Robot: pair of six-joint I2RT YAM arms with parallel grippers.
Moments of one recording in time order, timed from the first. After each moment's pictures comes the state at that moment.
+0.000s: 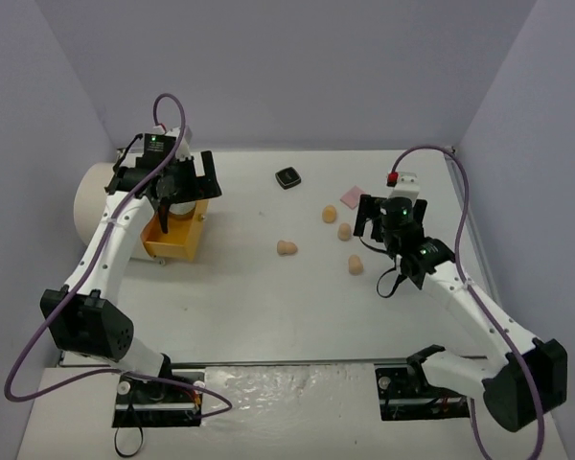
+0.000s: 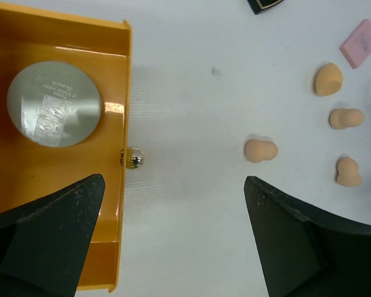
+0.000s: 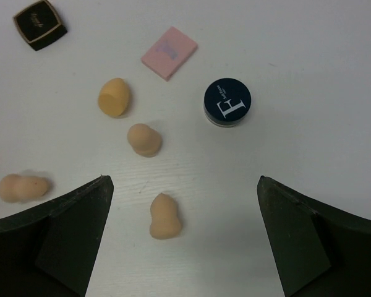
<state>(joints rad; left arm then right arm) -0.19 1.51 1.57 -0.83 0.12 -0.30 0.40 1.12 0.86 -0.29 0.40 0.31</state>
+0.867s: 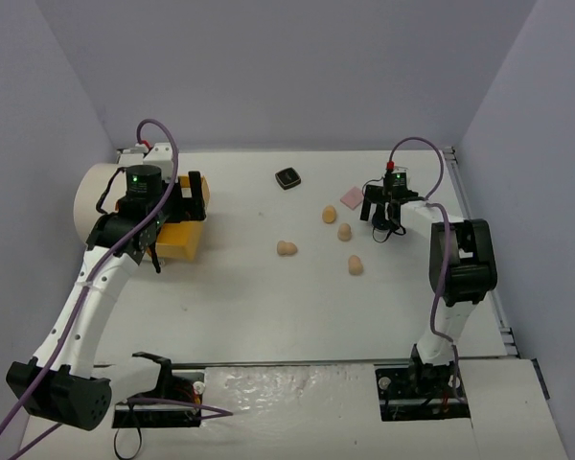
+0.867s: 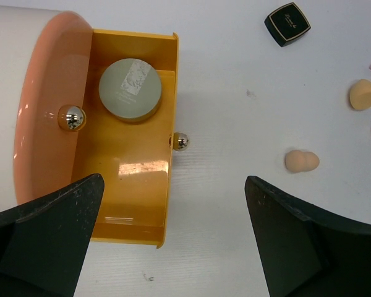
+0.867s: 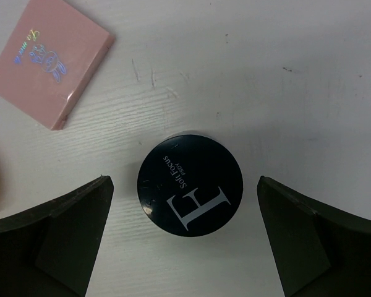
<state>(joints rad) -0.24 1.16 1.27 -0.65 -0.09 -0.17 0.10 1.89 1.15 -0.14 0.16 0.24</state>
